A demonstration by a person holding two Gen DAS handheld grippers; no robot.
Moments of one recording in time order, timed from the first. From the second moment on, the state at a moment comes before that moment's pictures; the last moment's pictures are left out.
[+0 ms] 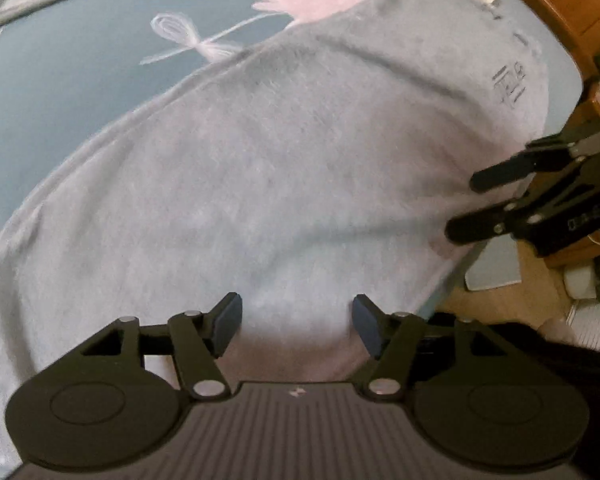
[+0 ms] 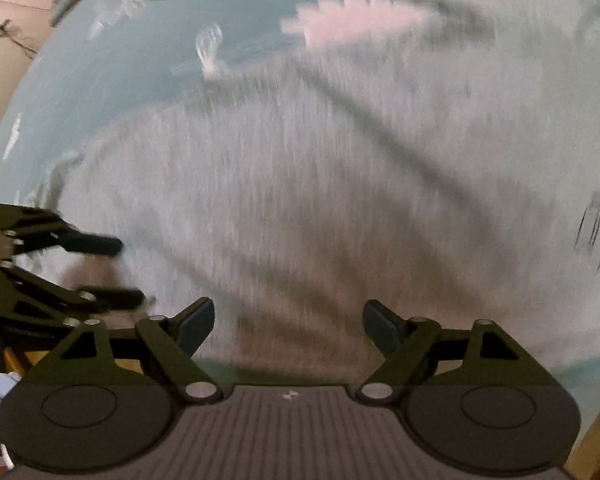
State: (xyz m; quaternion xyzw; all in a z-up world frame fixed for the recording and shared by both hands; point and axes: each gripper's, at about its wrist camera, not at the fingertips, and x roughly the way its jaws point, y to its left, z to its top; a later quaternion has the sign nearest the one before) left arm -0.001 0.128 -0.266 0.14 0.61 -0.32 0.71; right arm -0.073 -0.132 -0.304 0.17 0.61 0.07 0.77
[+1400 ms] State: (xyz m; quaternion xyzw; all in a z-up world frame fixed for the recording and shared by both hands) left arm -0.002 0.144 -0.253 0.19 0.58 -0.24 0.76; right arm 0.066 -0.187 -0.284 0.04 0.50 0.05 0.86
